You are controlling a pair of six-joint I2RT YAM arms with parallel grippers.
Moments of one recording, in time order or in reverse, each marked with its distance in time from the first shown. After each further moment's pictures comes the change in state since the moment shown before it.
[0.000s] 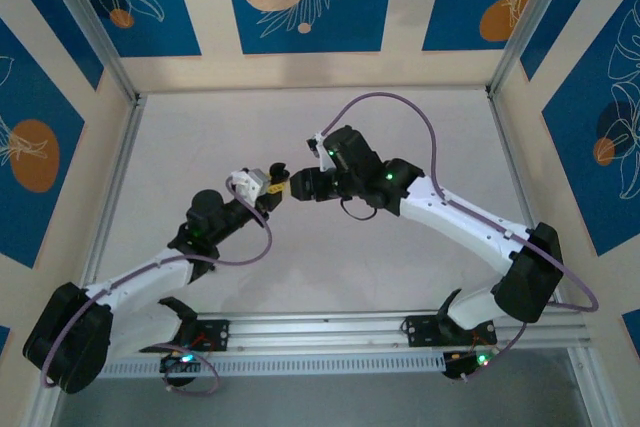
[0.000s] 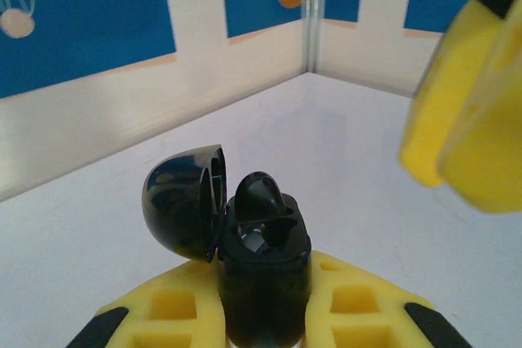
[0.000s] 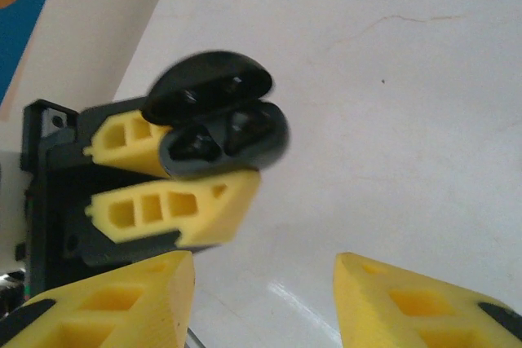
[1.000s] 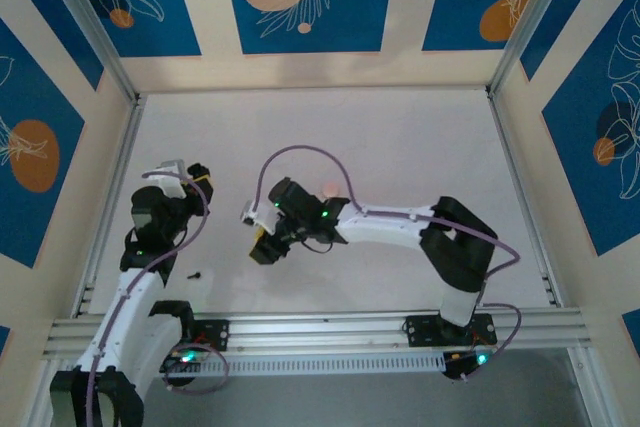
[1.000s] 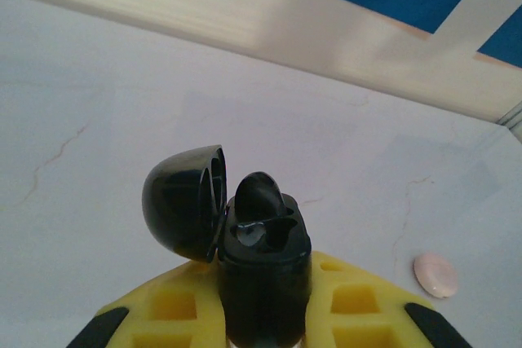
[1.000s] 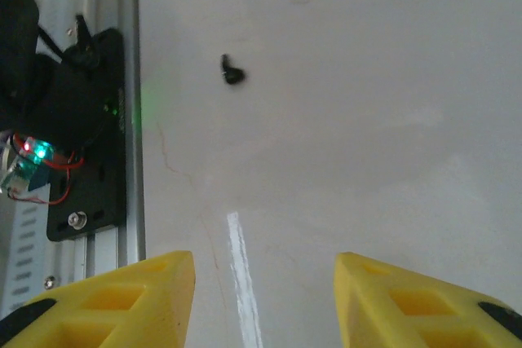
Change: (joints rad) left arm 0.550 -0.311 0.040 -0.583 0.054 -0.378; right arm 0.223 0.370 -0.118 0.426 -0.273 -0.598
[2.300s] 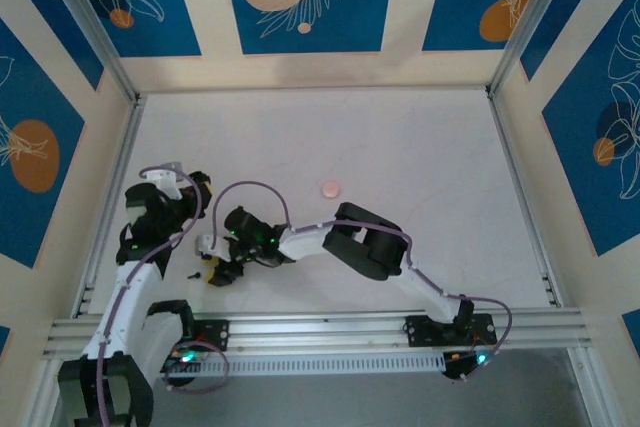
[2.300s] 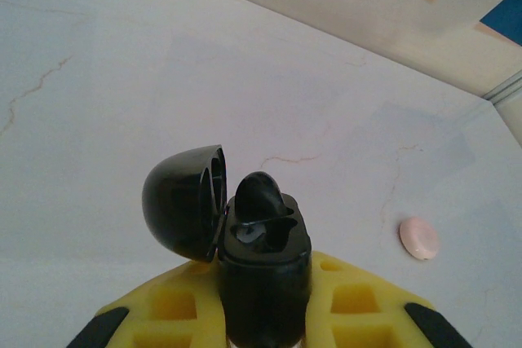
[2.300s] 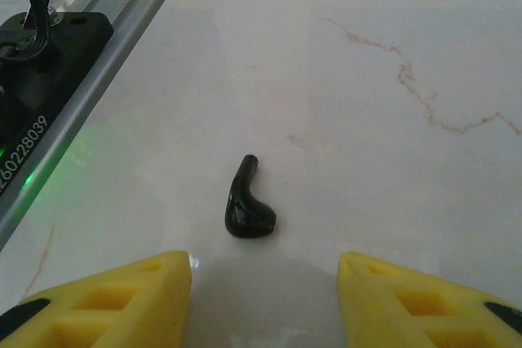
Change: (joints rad) left arm 0.096 0.074 0.021 -0.073 0.165 -0.010; right arm 0.106 0.576 0.336 0.423 -0.114 -0.224
